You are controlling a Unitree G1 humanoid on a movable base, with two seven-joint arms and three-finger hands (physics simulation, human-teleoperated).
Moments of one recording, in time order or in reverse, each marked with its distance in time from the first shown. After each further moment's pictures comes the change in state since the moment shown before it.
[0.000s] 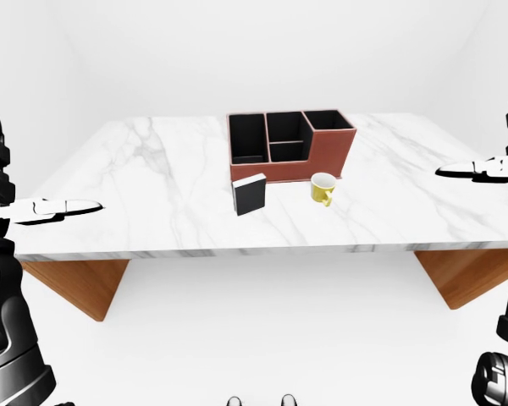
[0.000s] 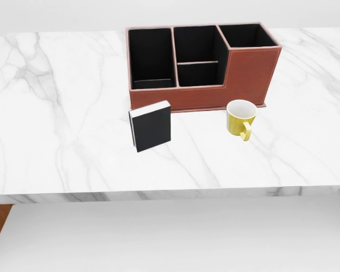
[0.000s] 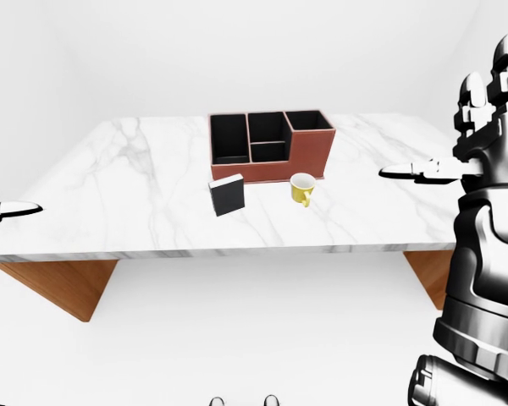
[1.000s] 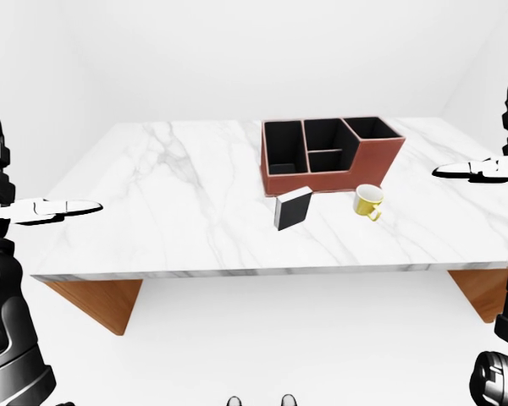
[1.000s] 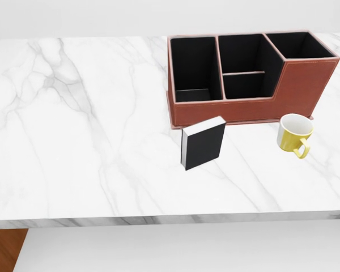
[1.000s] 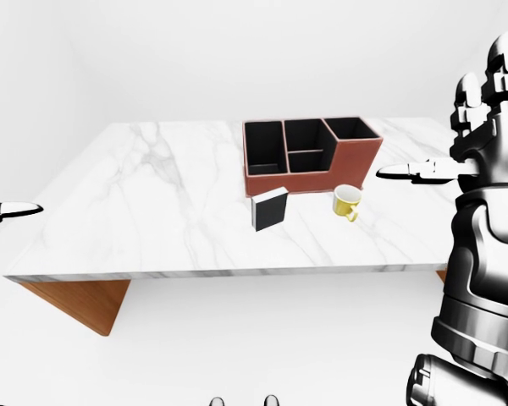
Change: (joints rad) left arm 0.000 0.000 0.001 0.001 0.012 0.000 -0.003; right arm -0.004 0.007 0.005 -0.003 -0.020 0.000 0.012
